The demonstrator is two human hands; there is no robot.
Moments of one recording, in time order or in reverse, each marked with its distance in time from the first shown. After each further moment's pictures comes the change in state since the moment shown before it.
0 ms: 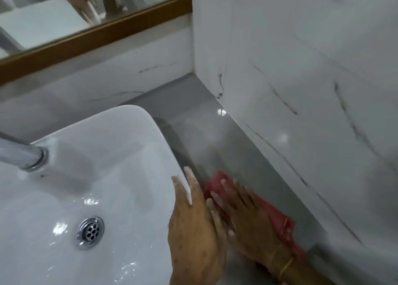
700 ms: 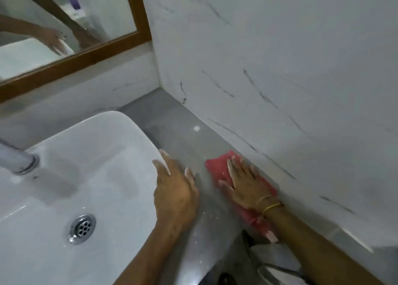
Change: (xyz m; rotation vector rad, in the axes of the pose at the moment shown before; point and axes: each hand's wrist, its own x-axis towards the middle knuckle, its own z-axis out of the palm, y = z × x) left_hand -0.016 -0.007 0.002 -0.080 0.041 0.106; right_hand -0.048 0.024 -0.050 0.170 -0.077 0.451
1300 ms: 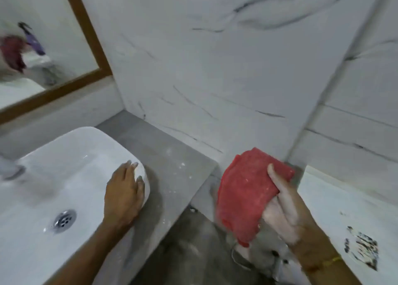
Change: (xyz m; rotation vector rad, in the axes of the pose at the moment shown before) left_hand -0.079 -0.035 -0.049 0.222 0.089 0.453; right_hand -0.294 0.014 -0.094 2.247 0.326 0.193
